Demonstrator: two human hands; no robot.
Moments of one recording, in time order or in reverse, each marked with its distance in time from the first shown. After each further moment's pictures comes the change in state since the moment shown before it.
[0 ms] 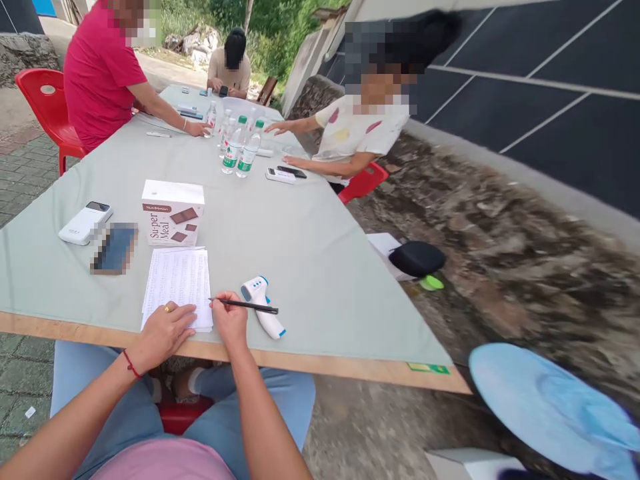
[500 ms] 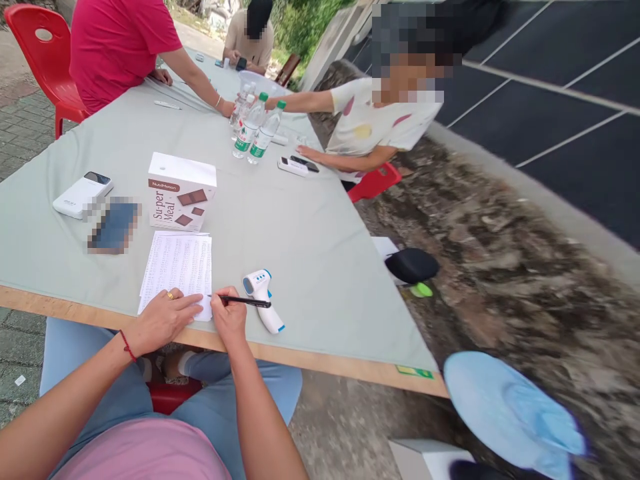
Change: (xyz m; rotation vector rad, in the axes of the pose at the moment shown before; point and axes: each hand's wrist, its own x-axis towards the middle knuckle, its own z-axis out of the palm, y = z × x) left_hand 0.004 0.007 -0.004 0.139 -0.085 0.101; right_hand -0.009 0.004 -0.015 -0.338 -0.054 -0.180
